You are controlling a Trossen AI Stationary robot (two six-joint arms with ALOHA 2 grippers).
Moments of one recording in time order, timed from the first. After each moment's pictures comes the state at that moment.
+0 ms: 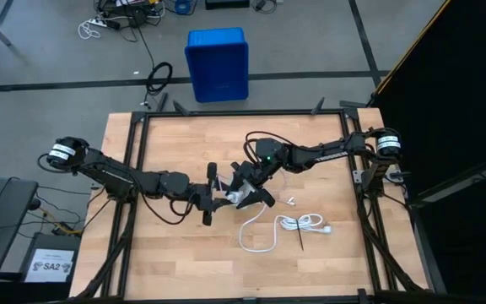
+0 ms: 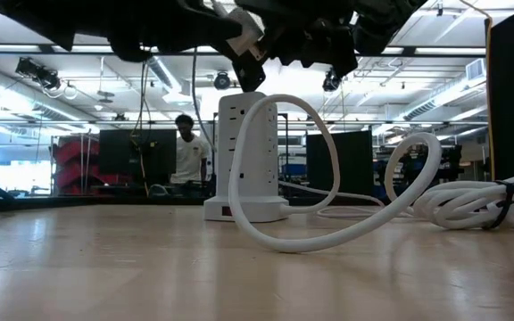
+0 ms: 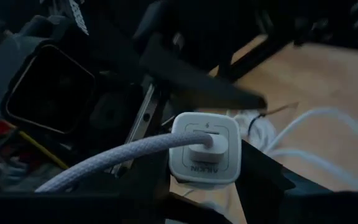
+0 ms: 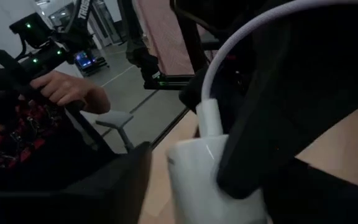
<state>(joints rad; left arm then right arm) -0.23 1.33 0.59 0.64 -0.19 0.61 -0.08 1.79 1.11 0.45 -0.78 0.14</state>
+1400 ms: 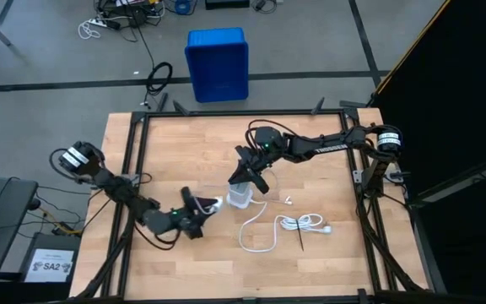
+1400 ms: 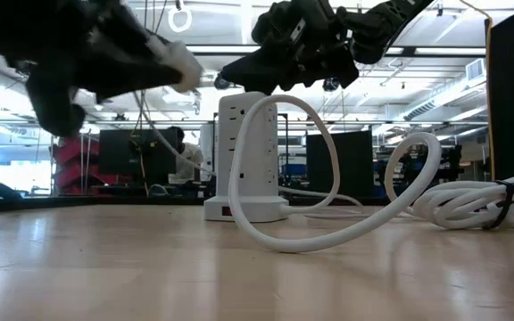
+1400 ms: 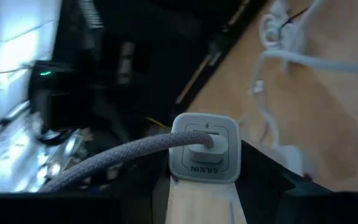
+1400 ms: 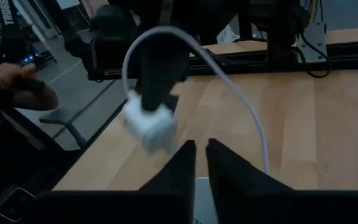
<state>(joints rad) -0.65 1.50 0.40 1.02 -1.01 0.96 -0.19 1.78 1.11 0.33 -0.67 0.04</state>
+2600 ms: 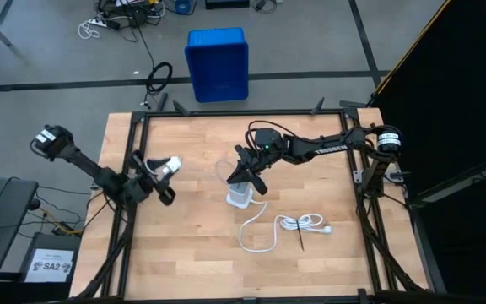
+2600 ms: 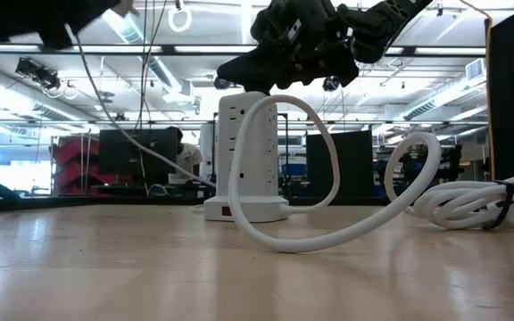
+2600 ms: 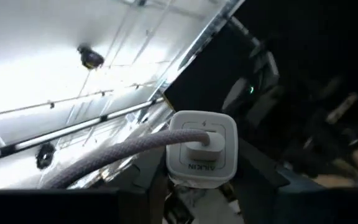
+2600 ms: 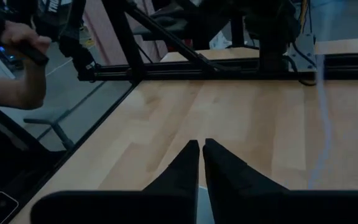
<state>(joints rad) -0.55 0.80 0.02 1.48 -0.82 1.24 -0.18 1.79 1.11 0.35 -0.62 0.02</state>
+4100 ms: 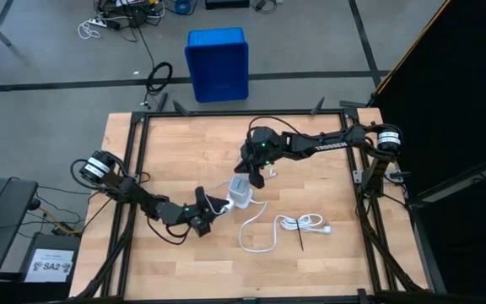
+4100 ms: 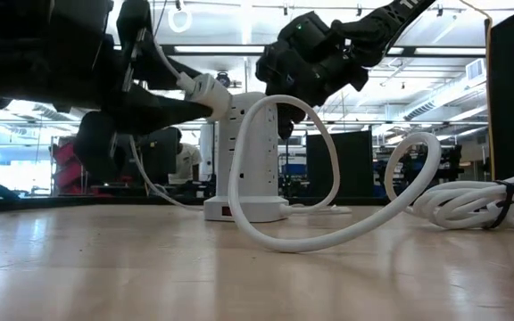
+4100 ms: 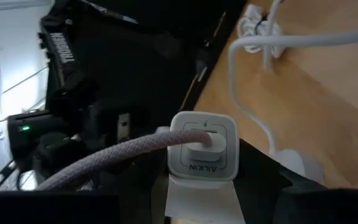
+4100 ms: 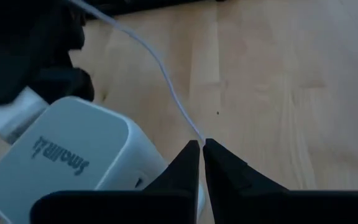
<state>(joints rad) -0.48 1.74 0.39 1.33 -0.71 1.14 -0.22 1.79 1.11 0.06 -0.35 -0.03</state>
